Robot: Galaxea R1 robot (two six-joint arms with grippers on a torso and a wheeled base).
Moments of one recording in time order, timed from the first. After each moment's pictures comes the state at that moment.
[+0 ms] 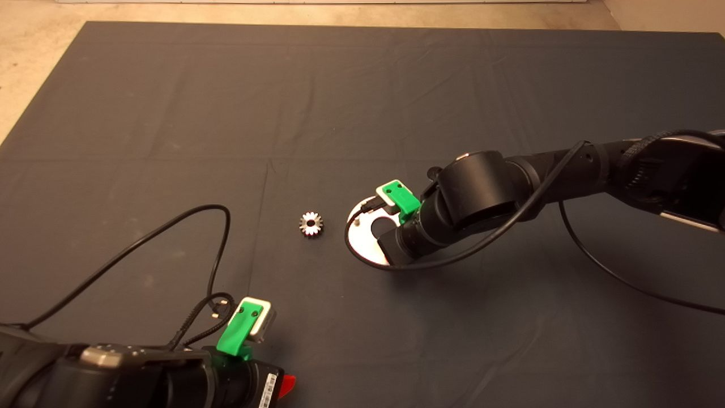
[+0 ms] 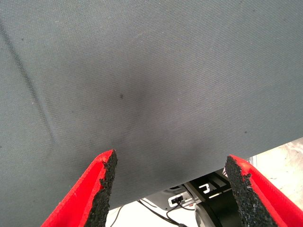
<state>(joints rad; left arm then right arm) 0.11 2.23 -0.34 0.95 1.53 -1.56 0.22 2.78 -0.97 -0.58 -1.53 1.31</state>
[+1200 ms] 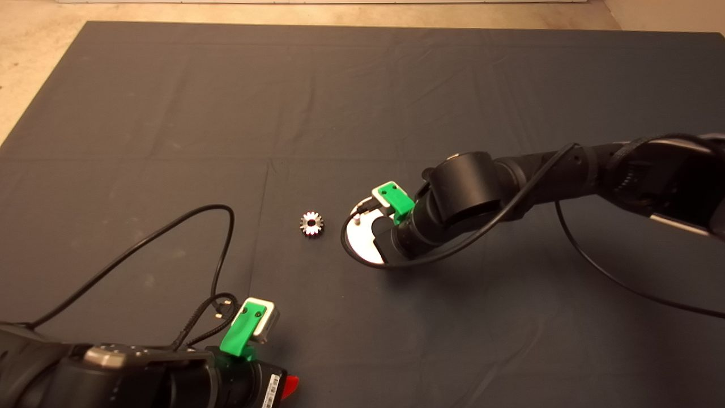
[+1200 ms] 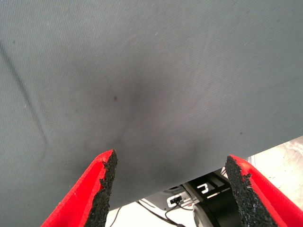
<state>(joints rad) 0.11 2.24 -0.34 0.95 1.53 -1.56 0.19 2.80 -1.02 -0.58 -1.53 1.28</state>
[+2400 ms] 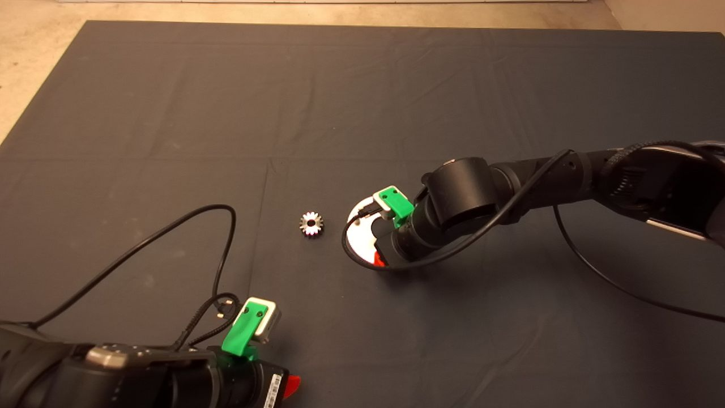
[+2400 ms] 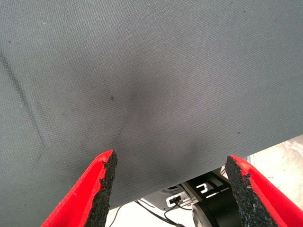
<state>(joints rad) 0.11 2.24 -0.34 0.95 1.53 -1.56 0.19 2.79 -1.02 -0.57 -1.53 1.28</state>
